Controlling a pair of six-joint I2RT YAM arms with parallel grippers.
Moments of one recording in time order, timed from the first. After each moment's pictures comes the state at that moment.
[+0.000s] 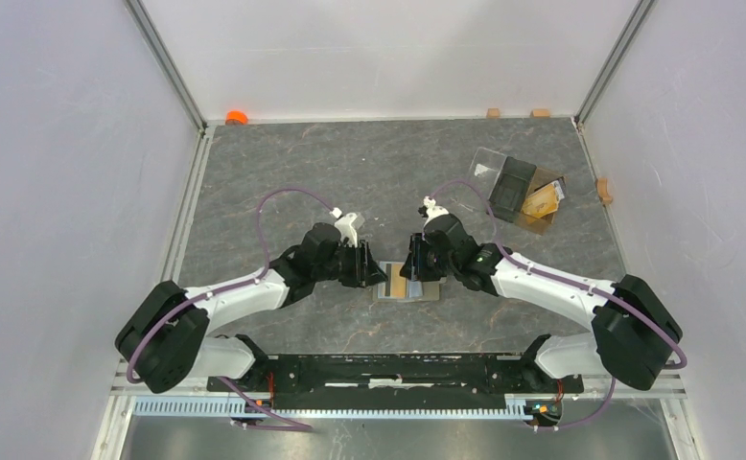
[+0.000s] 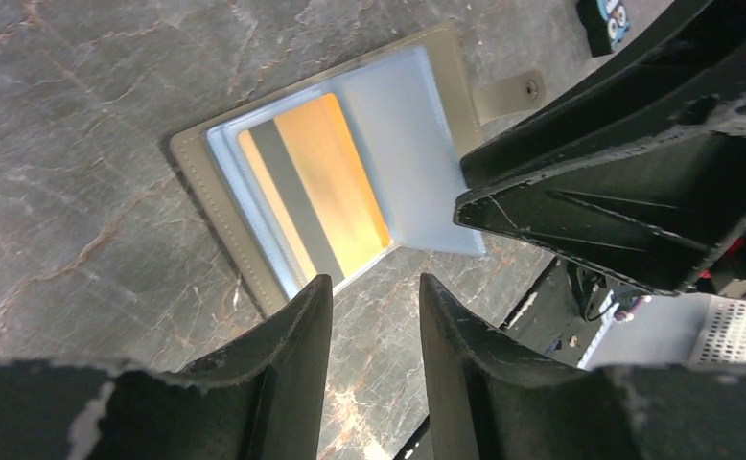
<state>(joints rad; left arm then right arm) -0.71 1.30 0.54 0.15 0.30 -0.62 0.80 1.33 0.74 -0.18 -0.03 0.68</state>
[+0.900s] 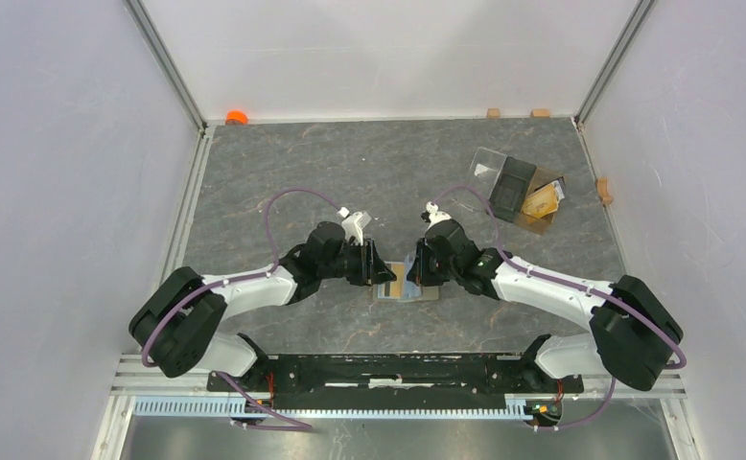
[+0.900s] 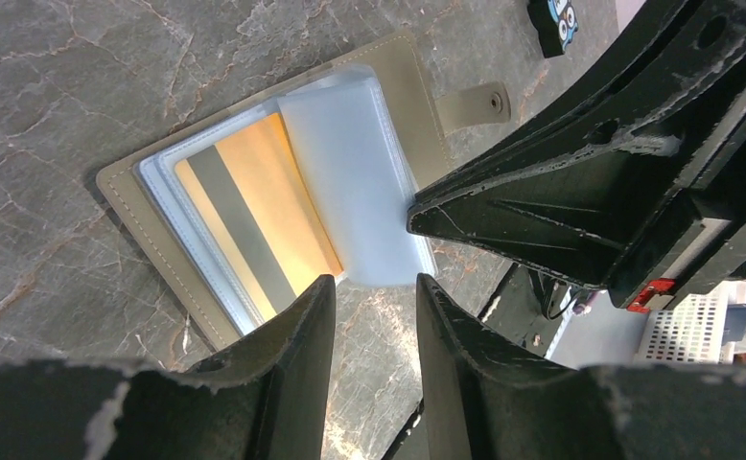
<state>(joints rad) -0.71 1.40 0.54 0.30 0.40 -0.68 0.80 1.33 0.69 -0.17 -0.02 0.68</state>
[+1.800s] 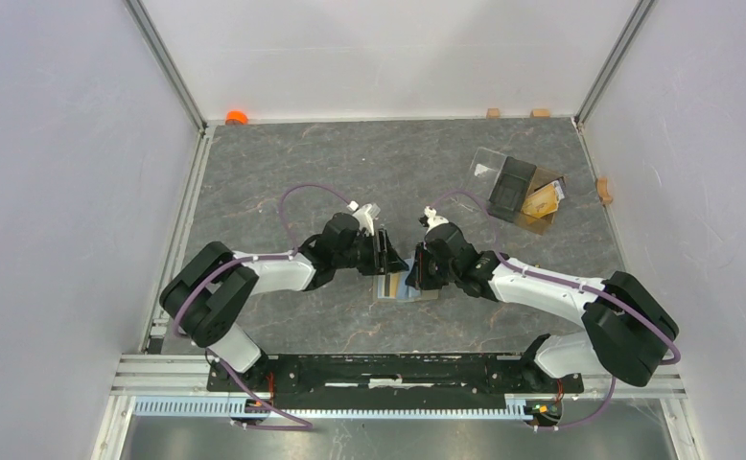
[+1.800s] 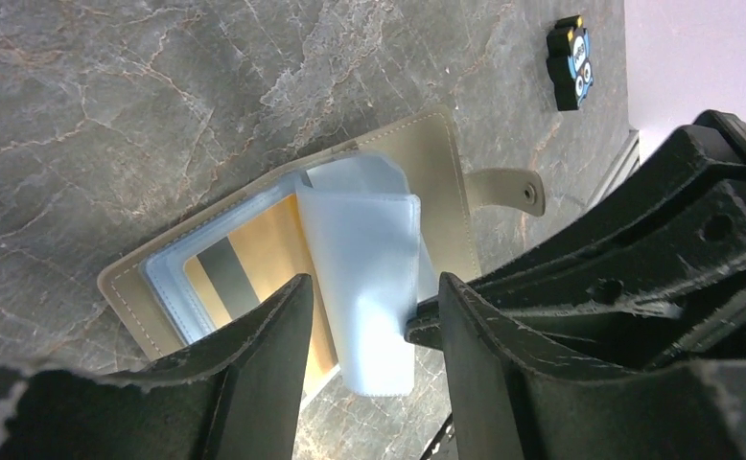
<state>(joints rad) -0.71 1.59 0.65 0.38 0.38 -0.75 0.80 1.36 0.65 -0.12 -0.05 0.69</state>
